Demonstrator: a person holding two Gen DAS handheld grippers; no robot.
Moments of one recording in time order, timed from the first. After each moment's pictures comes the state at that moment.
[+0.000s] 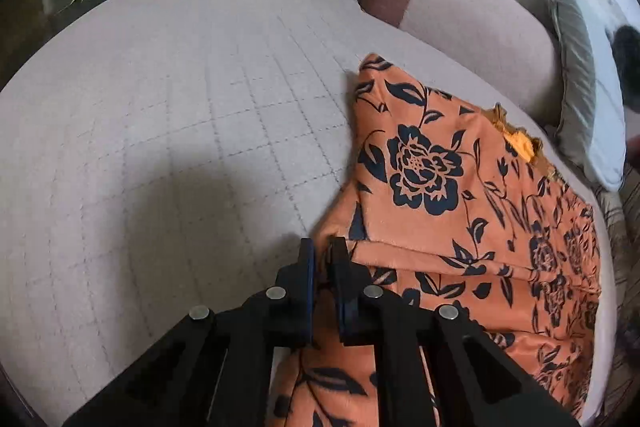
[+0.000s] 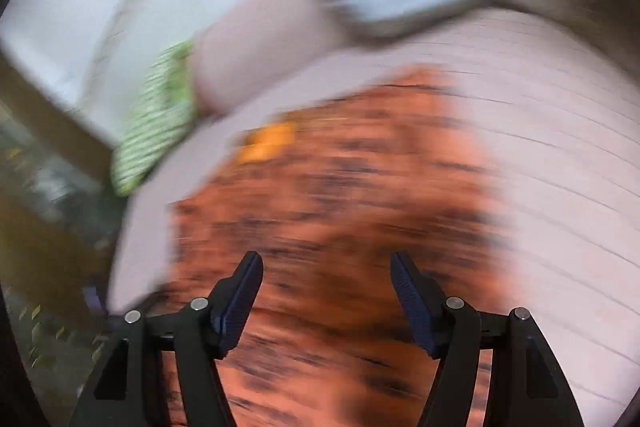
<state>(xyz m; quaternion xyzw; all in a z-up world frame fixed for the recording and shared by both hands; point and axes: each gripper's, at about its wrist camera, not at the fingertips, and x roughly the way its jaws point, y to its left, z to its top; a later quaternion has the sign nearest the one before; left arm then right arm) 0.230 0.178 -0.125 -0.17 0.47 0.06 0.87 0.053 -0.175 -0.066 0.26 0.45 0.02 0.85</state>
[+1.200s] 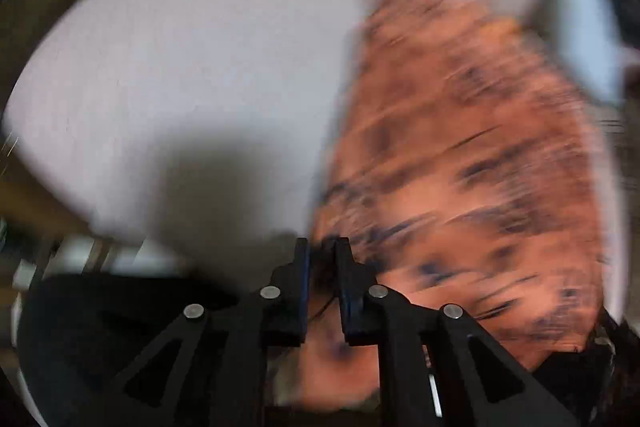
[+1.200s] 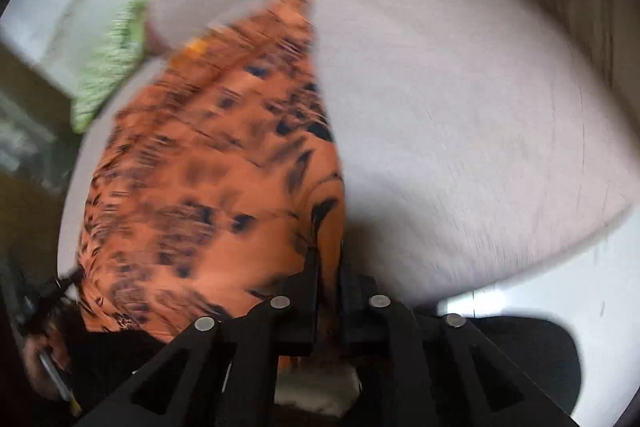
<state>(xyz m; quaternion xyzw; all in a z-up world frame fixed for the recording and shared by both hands) 0.033 0.164 -0.147 -0.16 0.58 0.08 0.80 -0.093 -0.189 -0.122 0.24 0.56 0.00 0.79</state>
